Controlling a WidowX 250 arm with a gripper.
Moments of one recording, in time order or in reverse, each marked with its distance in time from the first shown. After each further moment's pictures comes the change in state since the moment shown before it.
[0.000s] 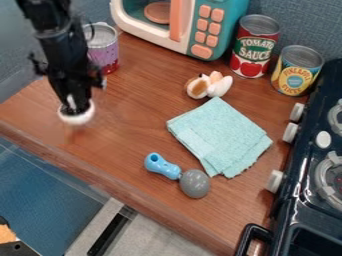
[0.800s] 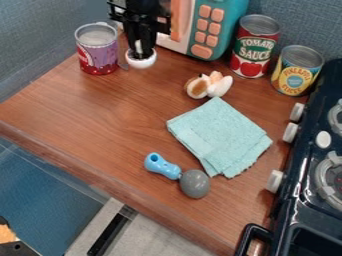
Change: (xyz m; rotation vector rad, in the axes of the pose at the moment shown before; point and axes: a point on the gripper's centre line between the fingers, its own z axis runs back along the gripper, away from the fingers) arm 0.129 -0.040 -0.006 0.018 -0.007 -0.125
